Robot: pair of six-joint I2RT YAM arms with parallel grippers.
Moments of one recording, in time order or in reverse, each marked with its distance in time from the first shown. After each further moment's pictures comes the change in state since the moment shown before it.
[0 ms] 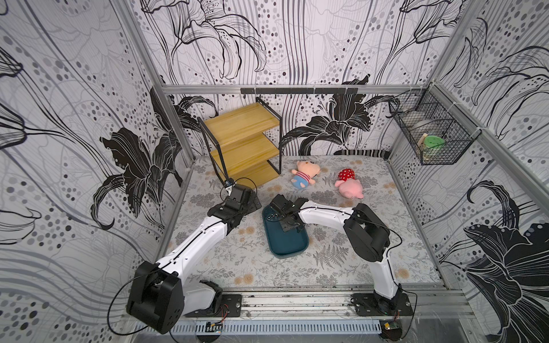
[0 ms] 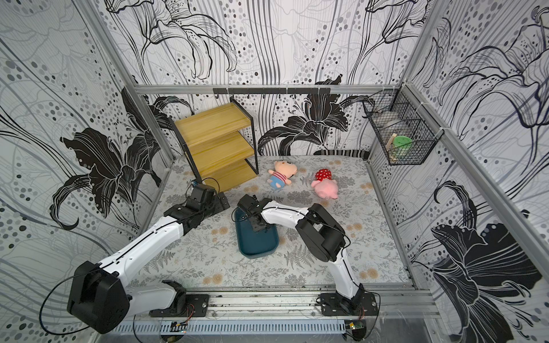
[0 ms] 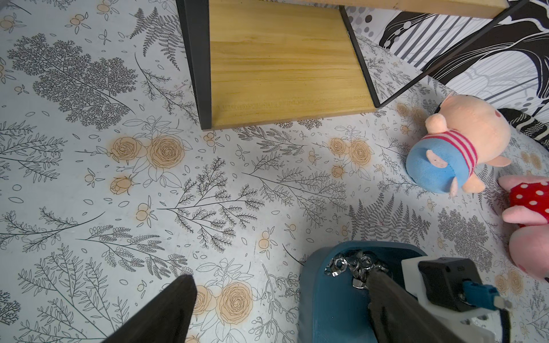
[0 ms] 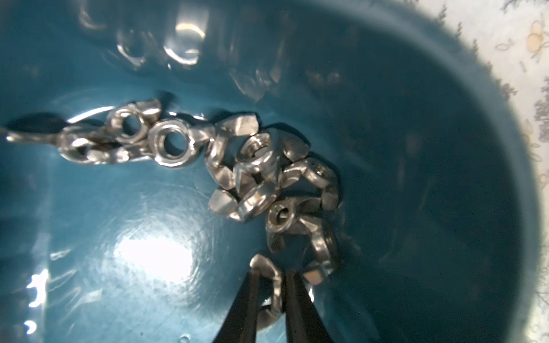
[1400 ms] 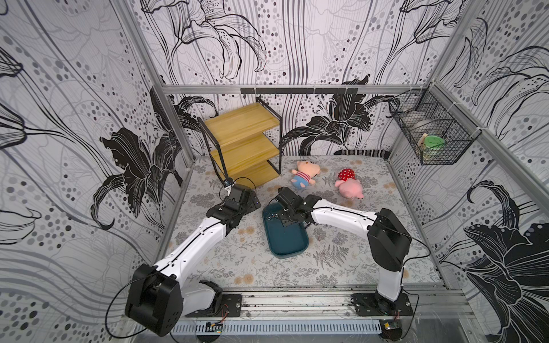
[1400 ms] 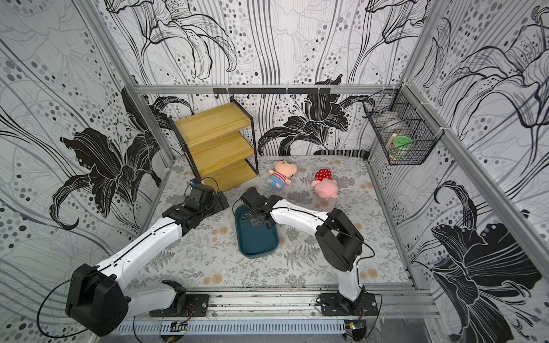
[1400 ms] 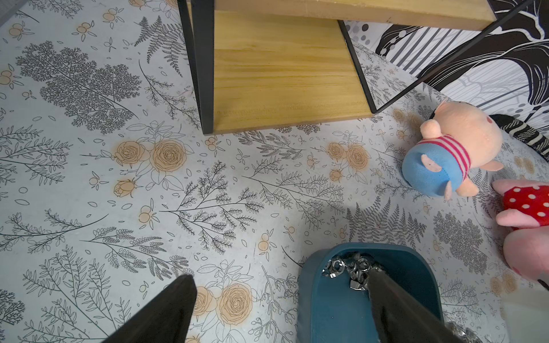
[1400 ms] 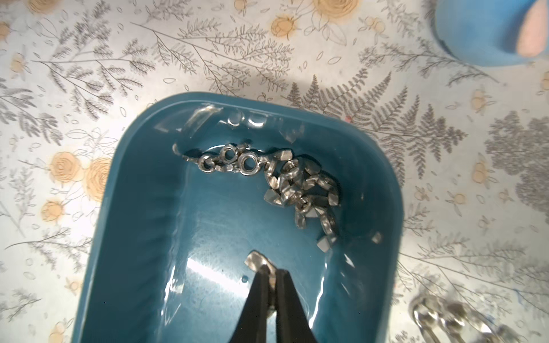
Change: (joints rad) left arm 0.000 -0.018 0.000 -0.001 -0.008 0.000; right arm -0.006 -0.218 -0.083 0.078 -0.090 -0.003
